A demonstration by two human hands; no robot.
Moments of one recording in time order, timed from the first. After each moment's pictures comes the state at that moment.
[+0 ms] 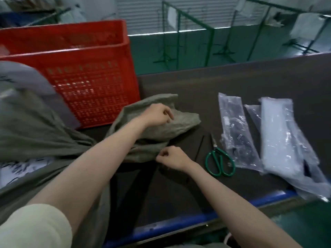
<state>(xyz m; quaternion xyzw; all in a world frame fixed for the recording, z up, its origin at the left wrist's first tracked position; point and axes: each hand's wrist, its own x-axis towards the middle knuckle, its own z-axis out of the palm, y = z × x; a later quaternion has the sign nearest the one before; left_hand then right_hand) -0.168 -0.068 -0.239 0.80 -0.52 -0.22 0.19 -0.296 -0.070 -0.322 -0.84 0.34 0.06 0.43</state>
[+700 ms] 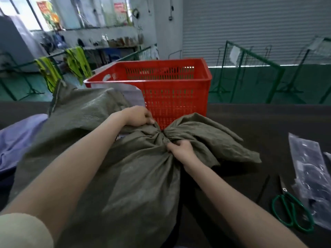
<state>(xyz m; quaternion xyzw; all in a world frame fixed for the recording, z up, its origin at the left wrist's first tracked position) -0.024 0.132 -0.140 0.91 -0.40 -0.14 0.04 -0.159 0.040 -0.246 -0.72 0.29 -0.13 0.61</state>
